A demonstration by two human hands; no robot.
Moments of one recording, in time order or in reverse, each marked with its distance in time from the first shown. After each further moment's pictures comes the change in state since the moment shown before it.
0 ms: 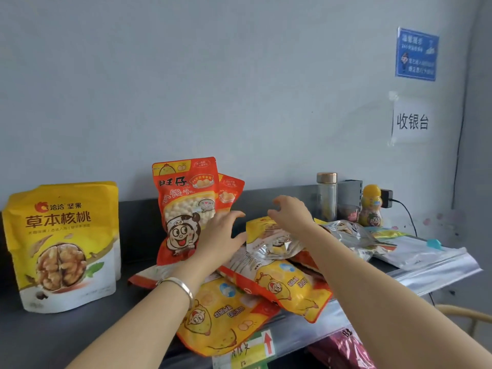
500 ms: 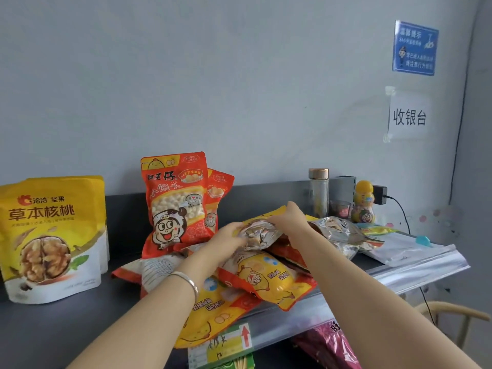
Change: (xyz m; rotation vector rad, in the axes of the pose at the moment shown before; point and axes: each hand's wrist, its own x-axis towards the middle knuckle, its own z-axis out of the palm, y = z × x) left_hand 0.001 0.027 0.030 -0.524 -0.307 -0.347; right_hand -0.006 0.032 0.002 0.462 -0.067 0.309
